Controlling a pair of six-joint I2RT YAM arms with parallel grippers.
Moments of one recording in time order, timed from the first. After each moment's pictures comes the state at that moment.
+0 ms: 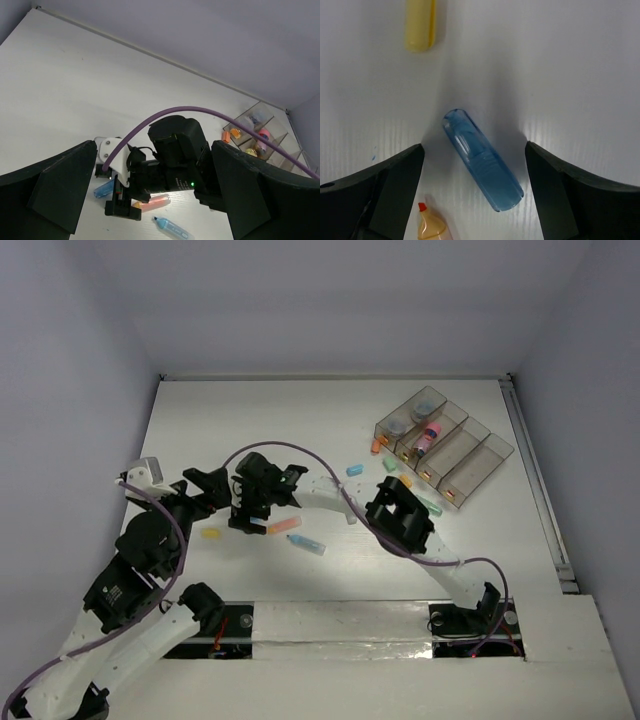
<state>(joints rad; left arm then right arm) -0.72 0.39 0.86 -0.57 -0.71 -0.51 1.05 2.43 2.04 -0.46 -0.32 -0.48</state>
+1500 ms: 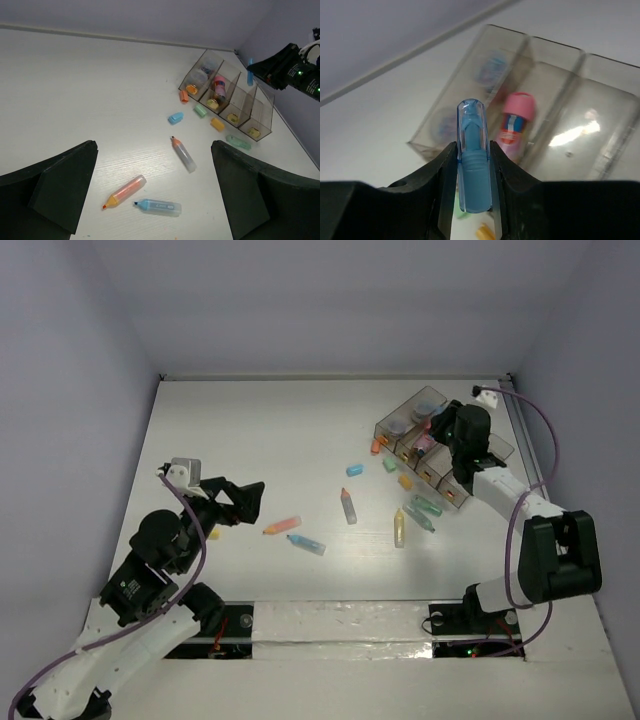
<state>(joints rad) -0.69 0.38 0.75 -0.42 -0.31 -0.38 0.18 1.43 0.88 0.28 0.23 0.48</state>
